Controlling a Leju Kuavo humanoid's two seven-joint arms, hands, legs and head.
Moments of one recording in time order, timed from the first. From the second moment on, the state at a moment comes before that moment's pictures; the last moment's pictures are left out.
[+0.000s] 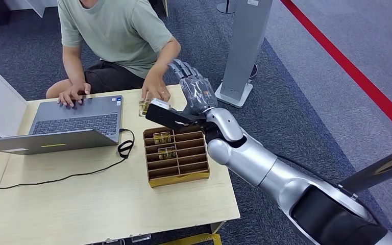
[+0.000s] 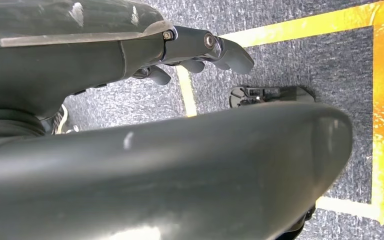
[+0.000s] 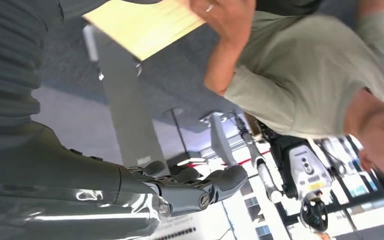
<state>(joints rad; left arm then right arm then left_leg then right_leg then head) -0.10 0.06 -1.09 -0.22 1.16 0.02 0.03 -0.81 -0.10 0.66 -1.18 0.64 -0.38 0.36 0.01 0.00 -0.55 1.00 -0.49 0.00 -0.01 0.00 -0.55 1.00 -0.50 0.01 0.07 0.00</state>
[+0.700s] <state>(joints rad) -0.10 0.06 -1.08 -0.22 1.22 0.05 0.02 -0.12 -0.16 0.48 -1.56 0.31 -0.45 -0.12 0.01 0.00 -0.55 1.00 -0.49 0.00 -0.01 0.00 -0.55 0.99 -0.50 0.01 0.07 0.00</state>
